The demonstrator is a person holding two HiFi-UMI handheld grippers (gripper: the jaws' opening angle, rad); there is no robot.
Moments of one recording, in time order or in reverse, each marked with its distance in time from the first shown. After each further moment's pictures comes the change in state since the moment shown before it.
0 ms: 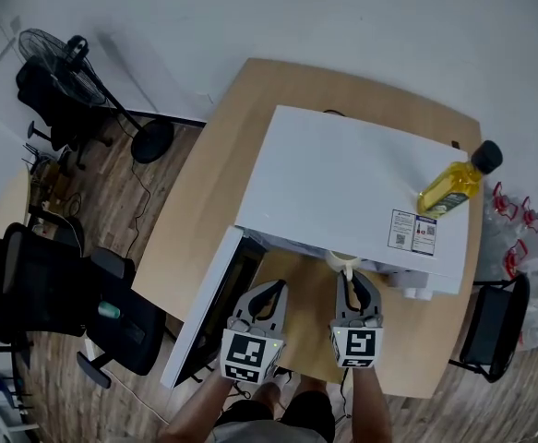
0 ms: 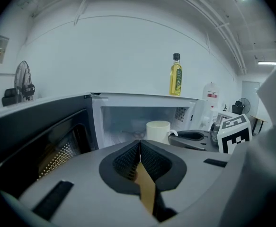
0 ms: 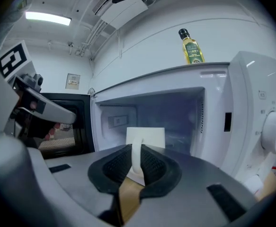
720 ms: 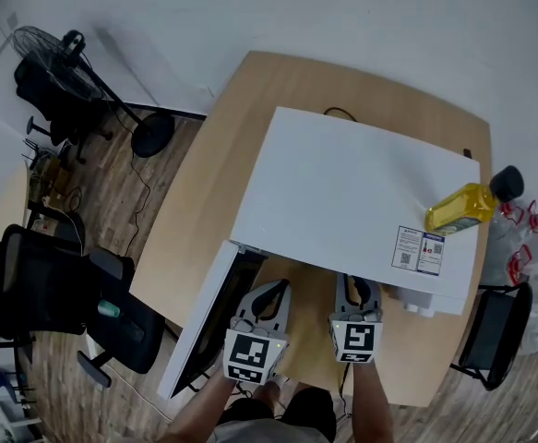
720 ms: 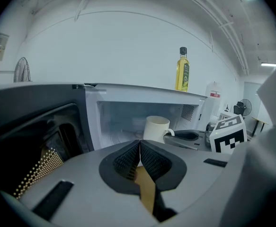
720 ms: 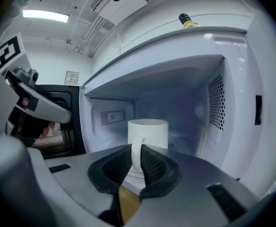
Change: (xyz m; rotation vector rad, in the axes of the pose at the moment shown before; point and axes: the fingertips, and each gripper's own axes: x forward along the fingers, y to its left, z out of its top) left arm 0.032 0.007 0.004 -0.025 0.018 0.004; right arm 0.041 -0.013 -0.009 0.001 0.030 0.004
